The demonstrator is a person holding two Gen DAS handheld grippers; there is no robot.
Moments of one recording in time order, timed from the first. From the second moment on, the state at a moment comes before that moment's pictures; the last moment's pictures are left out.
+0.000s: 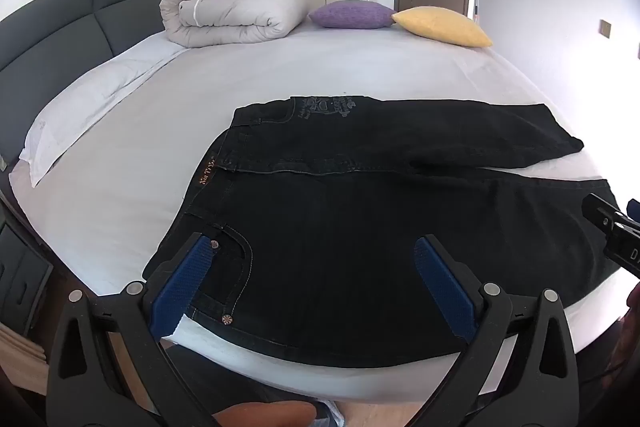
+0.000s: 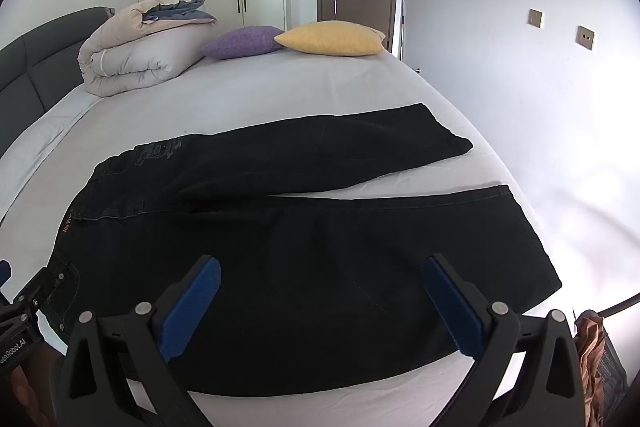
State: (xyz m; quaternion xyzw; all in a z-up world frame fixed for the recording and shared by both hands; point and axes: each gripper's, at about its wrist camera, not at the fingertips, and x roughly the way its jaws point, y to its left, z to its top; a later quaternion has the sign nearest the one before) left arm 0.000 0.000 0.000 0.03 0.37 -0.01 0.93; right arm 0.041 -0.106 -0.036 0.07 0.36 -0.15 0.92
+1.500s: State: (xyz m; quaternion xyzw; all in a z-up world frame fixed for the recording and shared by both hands) left arm -0.001 0.005 -0.006 0.03 0.37 -0.01 0.93; right arm 0.045 -0.086 -0.046 0.06 0.37 -0.15 0.92
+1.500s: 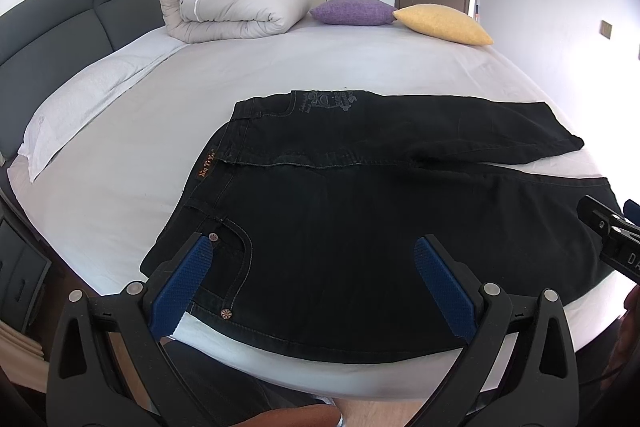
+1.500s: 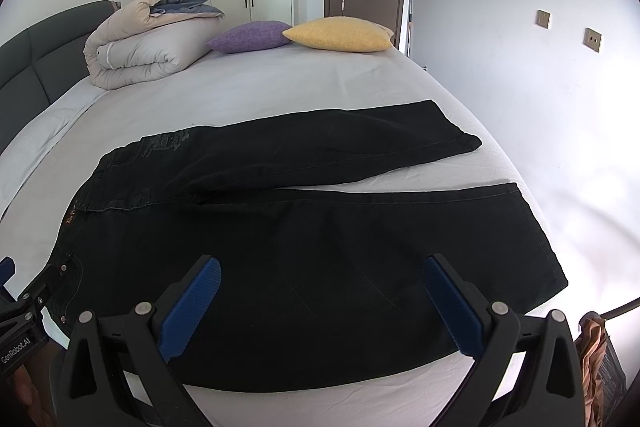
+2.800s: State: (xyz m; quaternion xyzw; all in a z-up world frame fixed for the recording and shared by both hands) left arm 0.020 0.025 -0.035 -0.05 0.40 -0.08 0.91; right arm 0.061 -0.085 -0.052 0.05 0.38 -0.12 0.92
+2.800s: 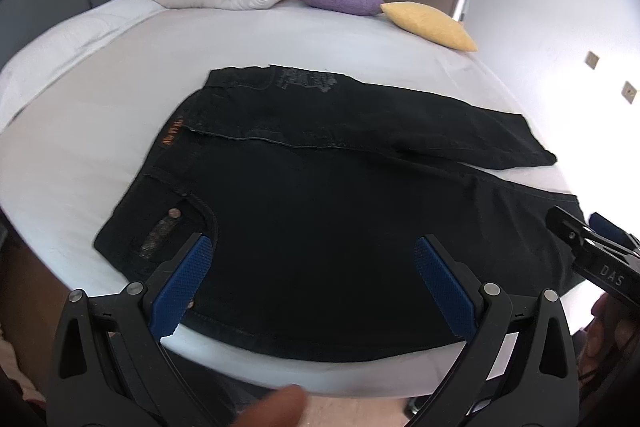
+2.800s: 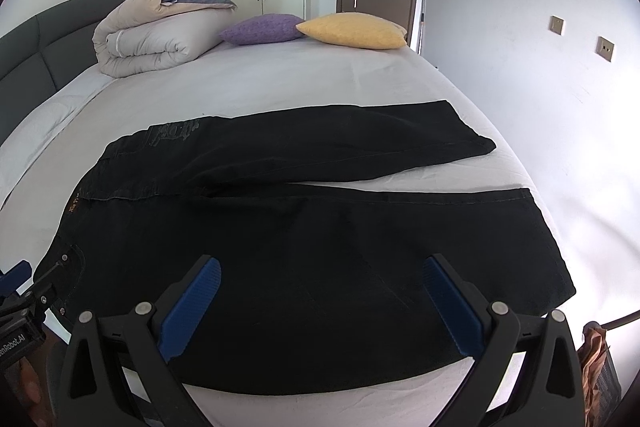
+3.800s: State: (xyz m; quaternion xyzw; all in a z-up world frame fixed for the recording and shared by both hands) left arm 0.449 0.055 -0.102 0.21 0.49 -0.30 0.79; right arm 0.245 -0.120 -0.080 -0.10 0.40 0.21 0.89
